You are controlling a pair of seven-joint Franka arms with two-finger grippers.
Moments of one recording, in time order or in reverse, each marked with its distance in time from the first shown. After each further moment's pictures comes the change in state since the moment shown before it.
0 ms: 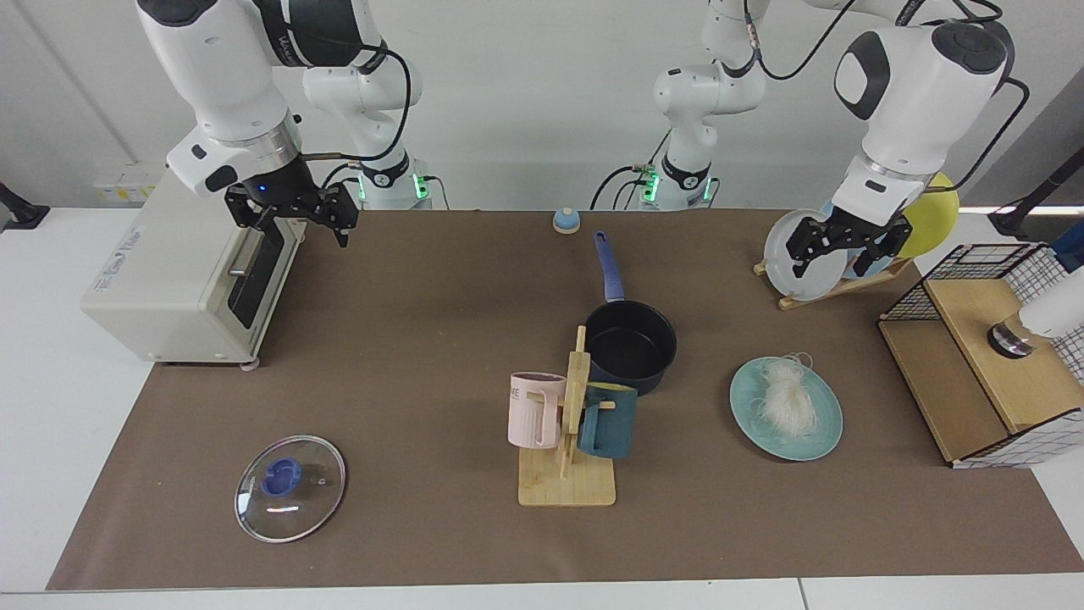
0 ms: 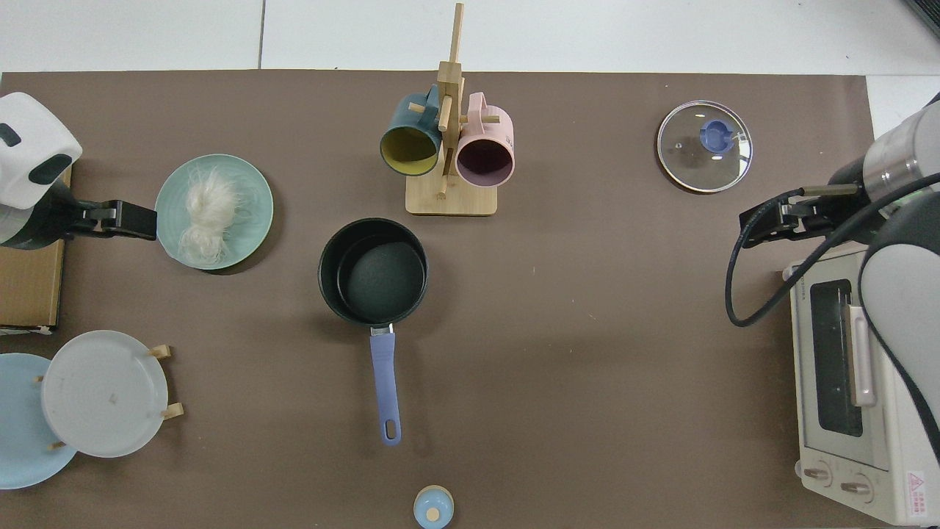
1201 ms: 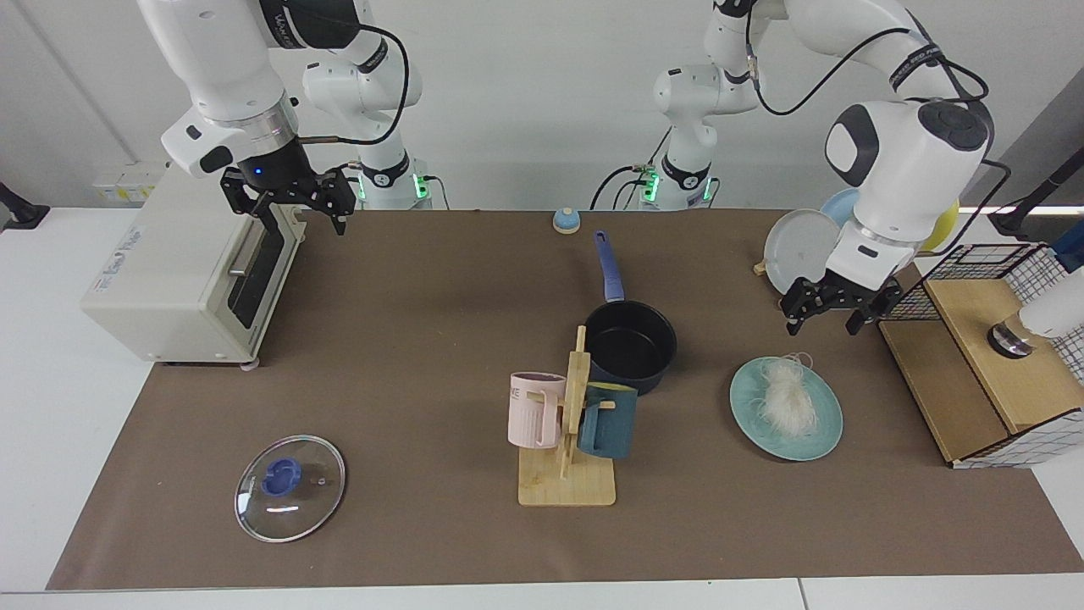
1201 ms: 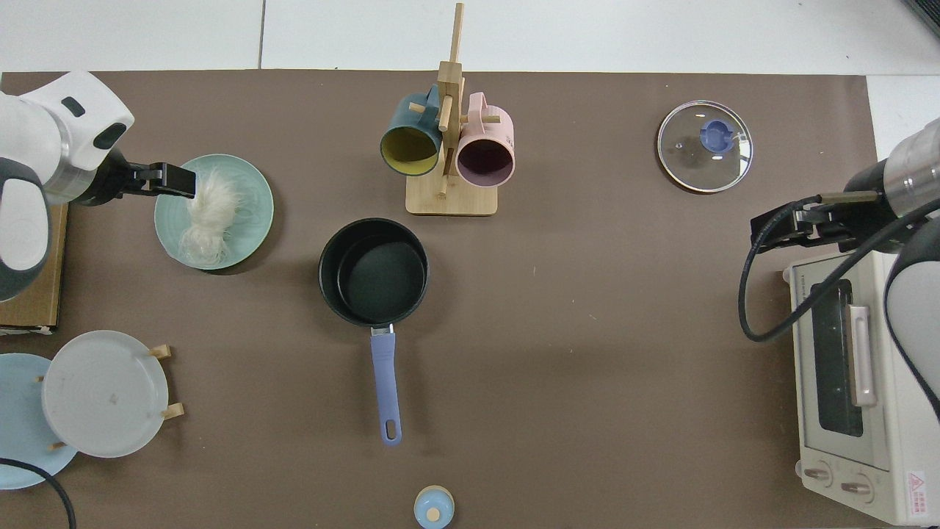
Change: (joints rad) left arm -0.002 0.170 -0.002 0.029 -0.023 0.214 0.003; right arm 0.000 -0.029 -0.001 0.000 0.001 -0.019 0.000
